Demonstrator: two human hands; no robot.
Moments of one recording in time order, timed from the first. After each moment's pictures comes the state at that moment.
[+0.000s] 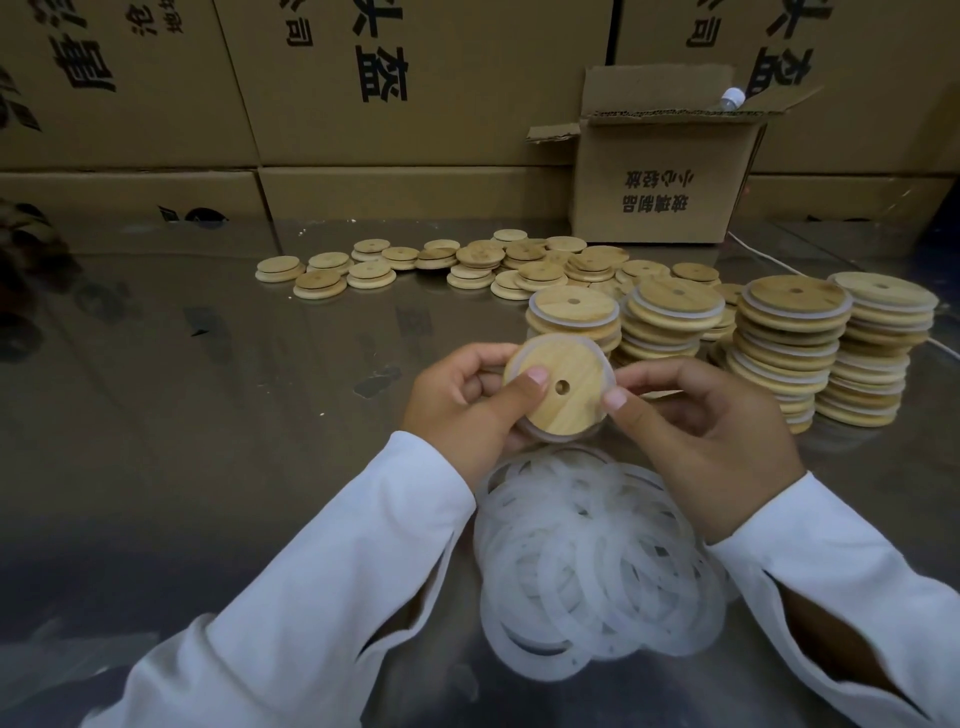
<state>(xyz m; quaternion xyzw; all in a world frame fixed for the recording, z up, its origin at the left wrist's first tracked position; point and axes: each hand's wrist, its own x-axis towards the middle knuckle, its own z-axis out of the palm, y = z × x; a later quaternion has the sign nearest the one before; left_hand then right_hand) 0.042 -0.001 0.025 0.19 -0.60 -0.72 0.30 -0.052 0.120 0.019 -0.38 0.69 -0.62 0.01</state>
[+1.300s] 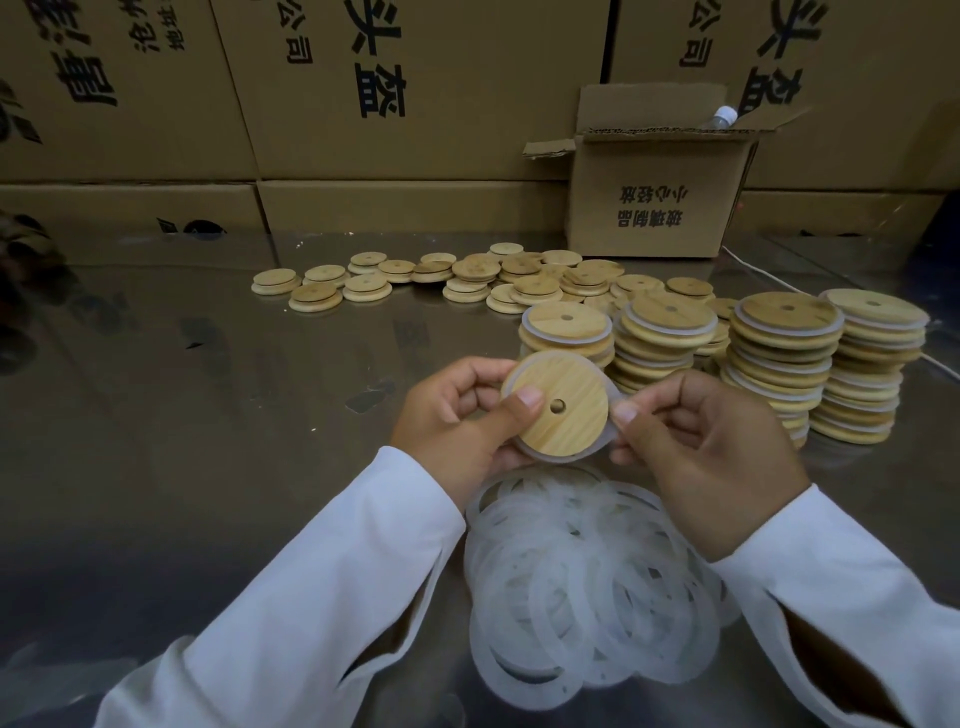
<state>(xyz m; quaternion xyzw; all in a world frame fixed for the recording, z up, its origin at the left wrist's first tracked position) 0.042 -0.005 0.023 0.15 -0.59 -0.74 0.29 -0.053 0.121 0.025 -0.34 0.71 -0.61 0.04</state>
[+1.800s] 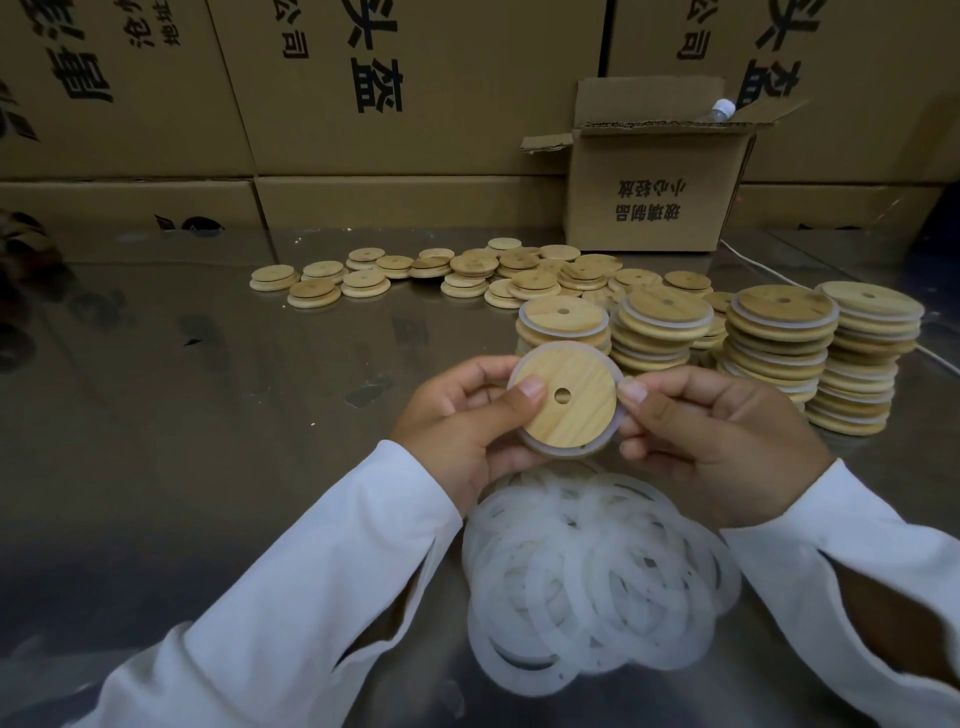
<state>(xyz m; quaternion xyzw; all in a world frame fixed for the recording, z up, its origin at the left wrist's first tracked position) 0.042 -0.004 0.024 0.14 -0.54 -0.80 0.23 -0.060 0.129 0.035 -0.28 0.59 -0.71 0.26</state>
